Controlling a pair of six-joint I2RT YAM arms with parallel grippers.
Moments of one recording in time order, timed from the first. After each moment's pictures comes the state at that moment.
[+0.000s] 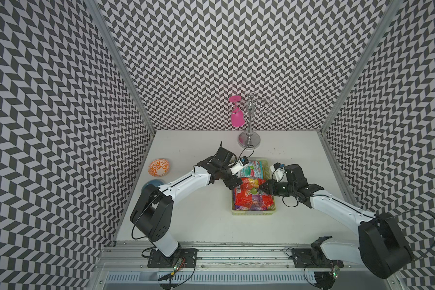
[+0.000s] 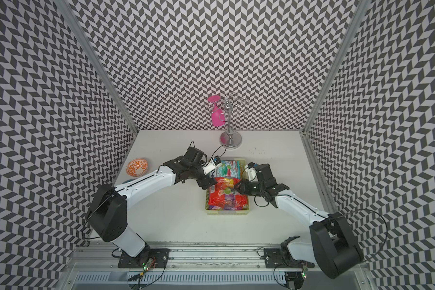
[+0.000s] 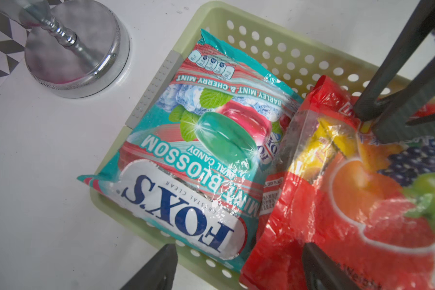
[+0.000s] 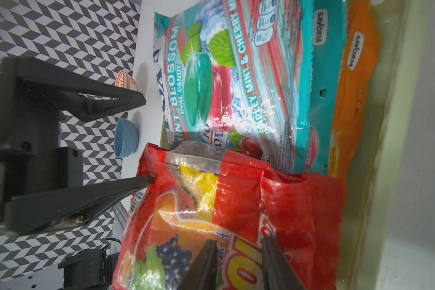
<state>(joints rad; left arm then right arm) -0.63 1.64 1.19 -0.48 0.23 0.41 0.40 1.28 0.65 -0.15 -0.50 0.58</state>
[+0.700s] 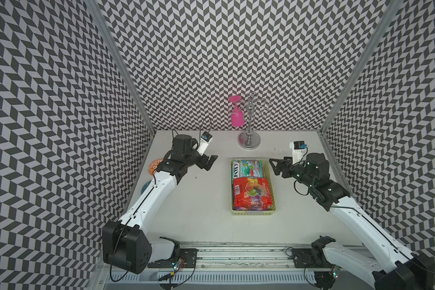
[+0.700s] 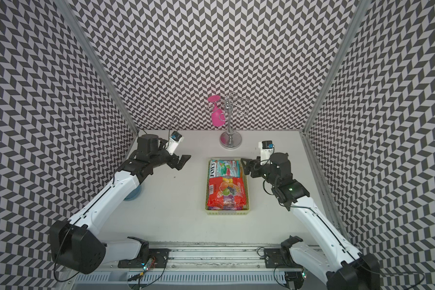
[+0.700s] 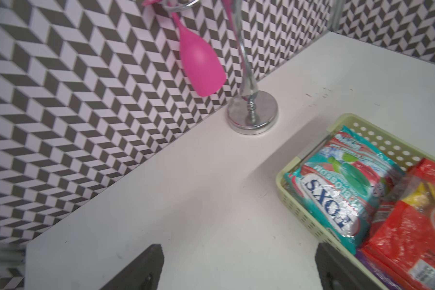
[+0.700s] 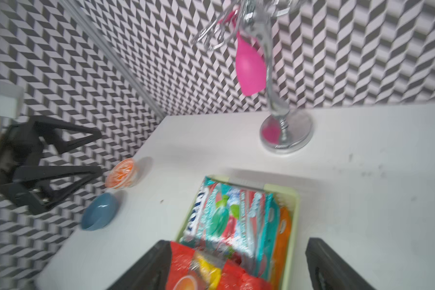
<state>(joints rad) -0.23 1.30 1.11 -0.33 0.27 0.35 0.35 1.00 0.82 -0.13 -0.12 0.31</state>
